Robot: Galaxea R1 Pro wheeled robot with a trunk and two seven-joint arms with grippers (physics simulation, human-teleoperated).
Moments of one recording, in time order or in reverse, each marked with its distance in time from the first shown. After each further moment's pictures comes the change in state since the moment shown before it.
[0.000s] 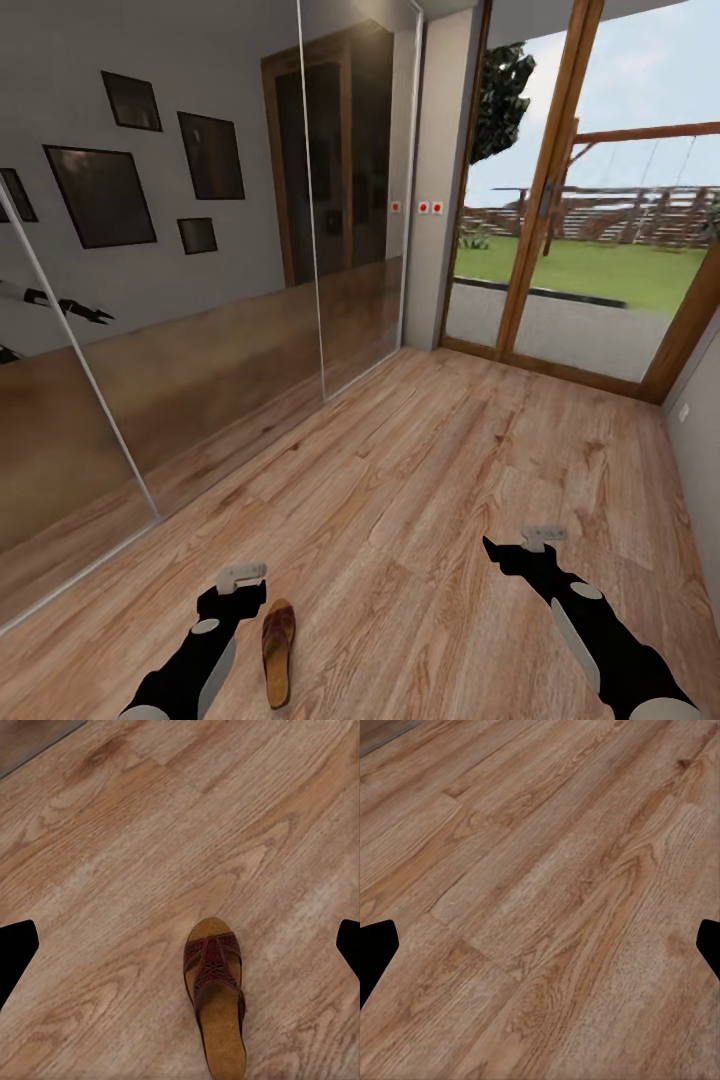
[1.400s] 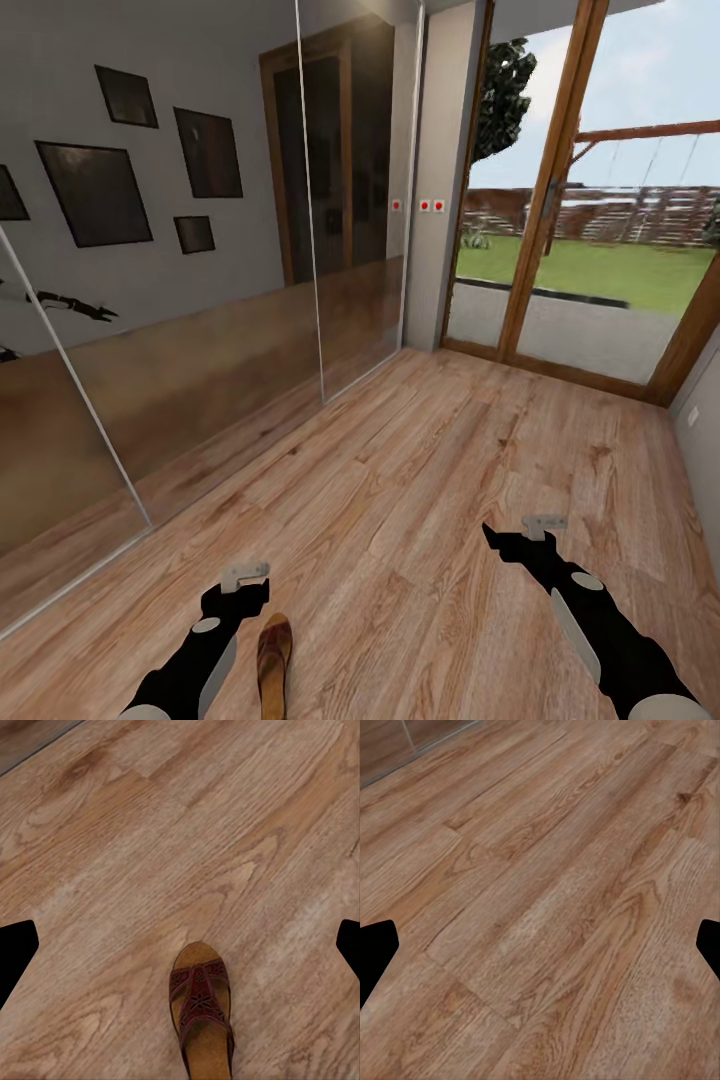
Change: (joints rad) left arm 0.000 -0.001 -0.007 -0.005 0.000 0.001 -0.028; right arm 0.000 -0.001 -0.005 -0.064 -0.001 0.004 -0.002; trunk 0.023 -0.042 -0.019
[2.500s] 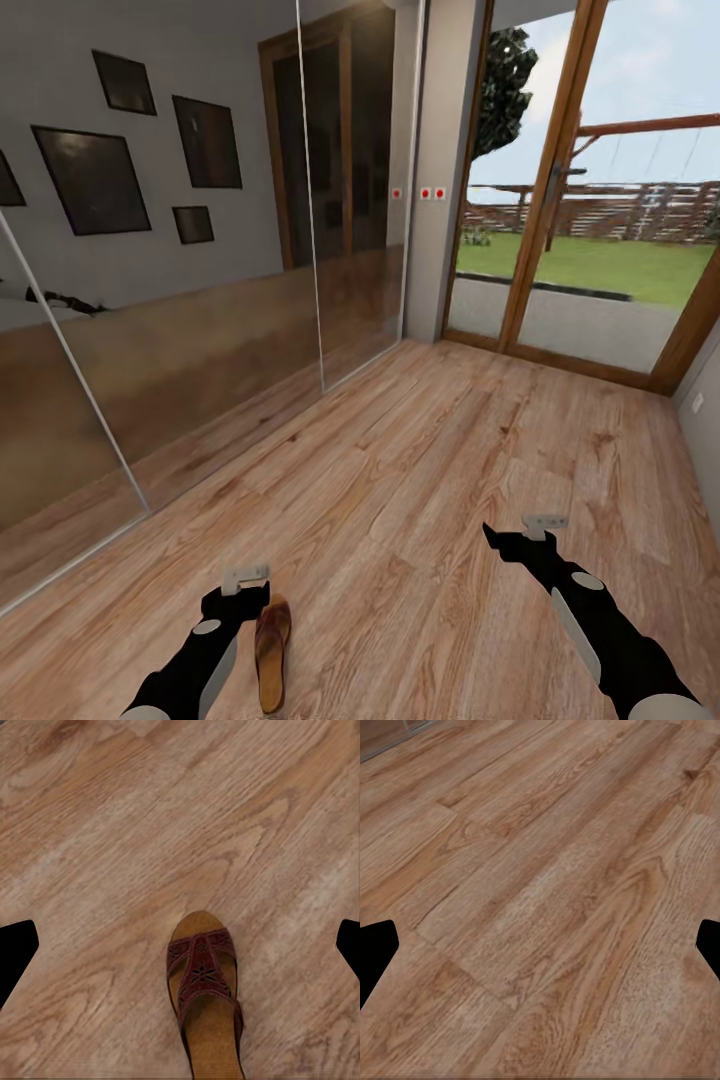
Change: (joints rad) left arm 0.000 -0.001 0.000 0.010 0.000 0.003 0.000; right arm 0.000 0.000 -0.002 -0.001 0.000 0.003 -0.001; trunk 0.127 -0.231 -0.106
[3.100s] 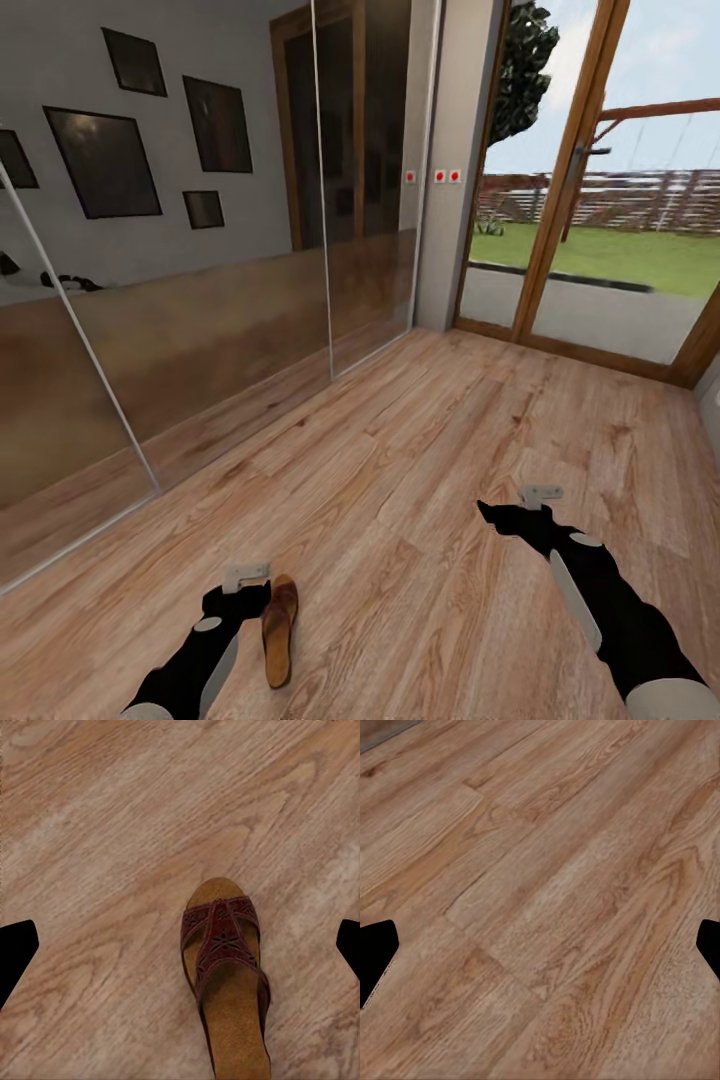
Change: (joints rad) left arm -0.006 -0.001 0.000 0.000 -0.002 0.009 -0.003; right arm -0.015 0.000 -0.001 -0.239 -0.004 0.294 -0.001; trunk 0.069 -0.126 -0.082
